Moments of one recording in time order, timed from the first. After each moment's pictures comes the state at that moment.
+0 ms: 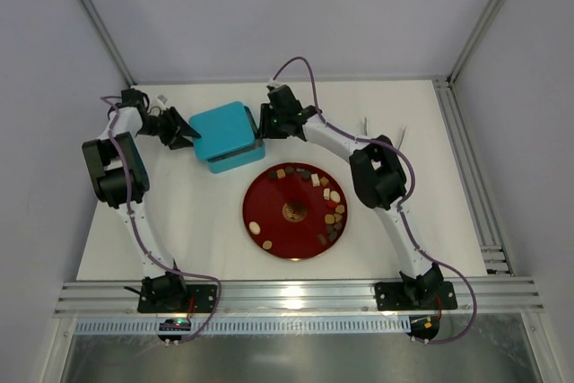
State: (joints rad) left arm 0.28 2.19 1.71 -0.75 0.77 -0.31; right arm 0.64 2.38 2.01 -0.36 -0.06 0.52
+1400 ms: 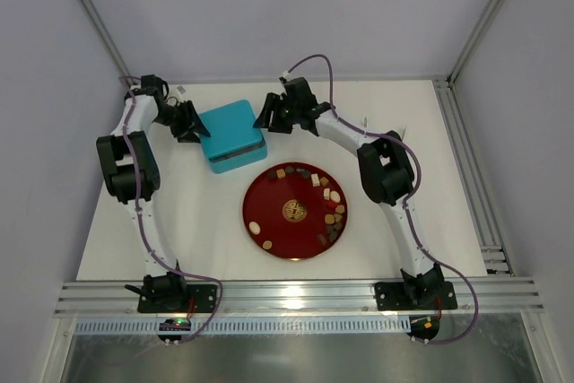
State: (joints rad) left arm 0.16 2.22 1.86 -0.89 0.60 -0.21; right arm 0.56 2.36 1.96 -0.20 -0.31 0.67
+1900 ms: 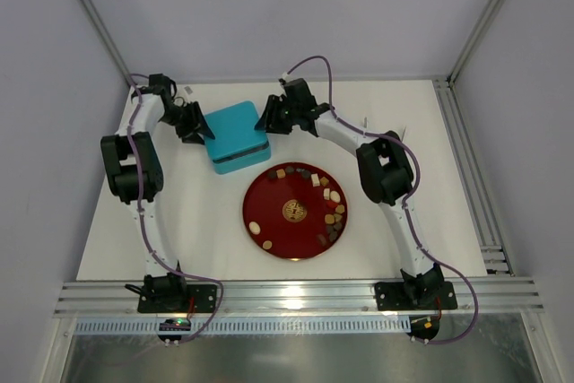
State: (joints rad) left arm 0.11 2.21 1.86 -0.92 0.55 -0.21; right arm 0.56 2.37 1.96 -0.21 -0.33 0.68
